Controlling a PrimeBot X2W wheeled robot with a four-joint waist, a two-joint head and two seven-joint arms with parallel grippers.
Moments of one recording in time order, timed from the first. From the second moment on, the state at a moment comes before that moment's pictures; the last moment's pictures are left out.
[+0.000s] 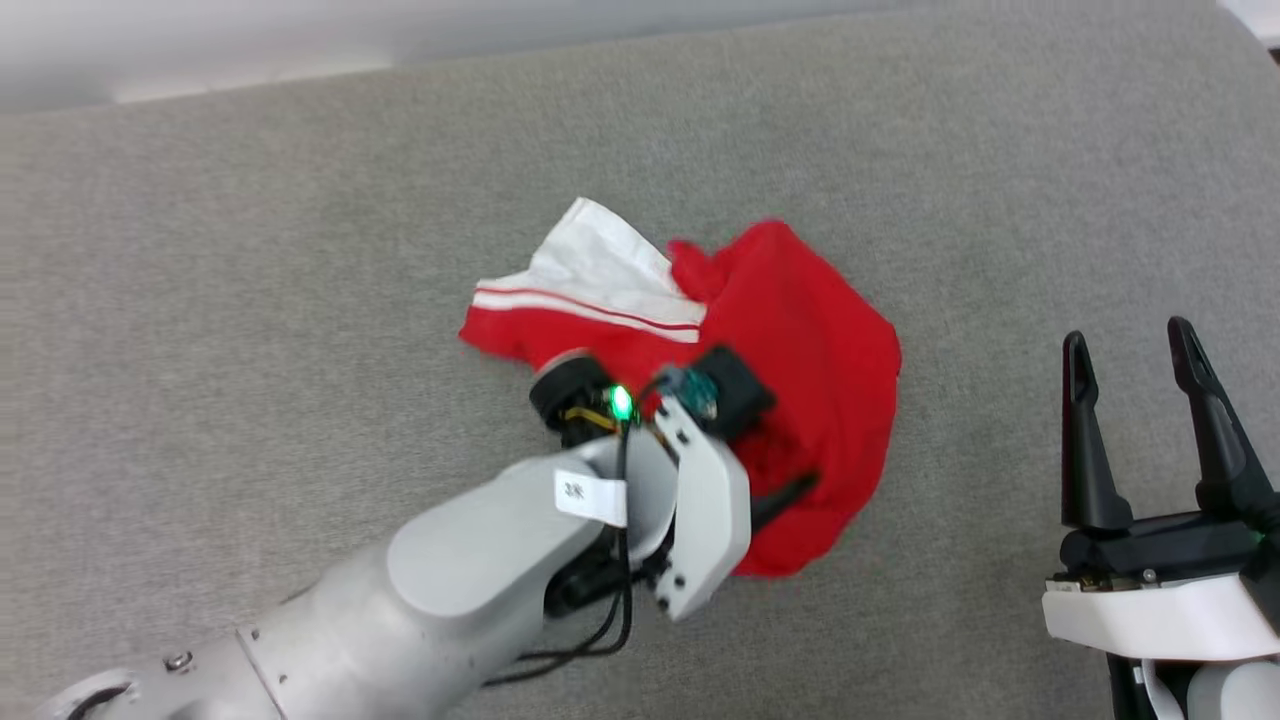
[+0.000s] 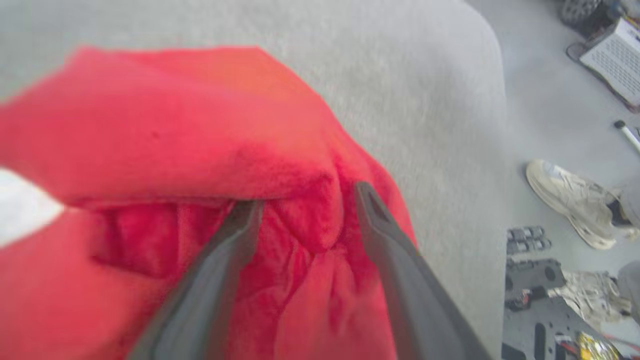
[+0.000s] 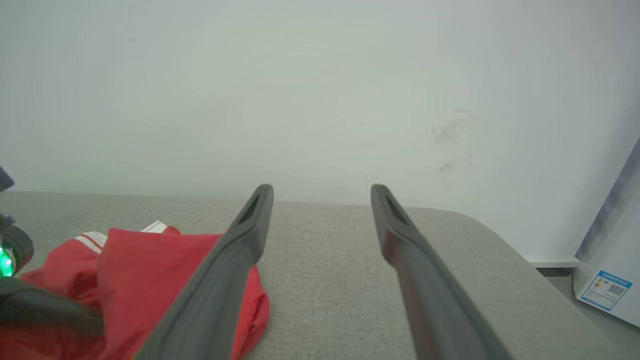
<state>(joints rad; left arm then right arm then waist) -0.90 0.32 -1.24 0.33 -0.88 -0.13 0.24 -0.05 -0.05 -0.05 -0.20 0.05 0.13 -0.26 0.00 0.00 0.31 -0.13</state>
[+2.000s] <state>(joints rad) 0.04 0.08 -0.08 0.07 -0.12 0.03 -0.26 0.14 -0.05 -0.06 -0.06 0.09 0.13 -0.26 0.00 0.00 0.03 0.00</state>
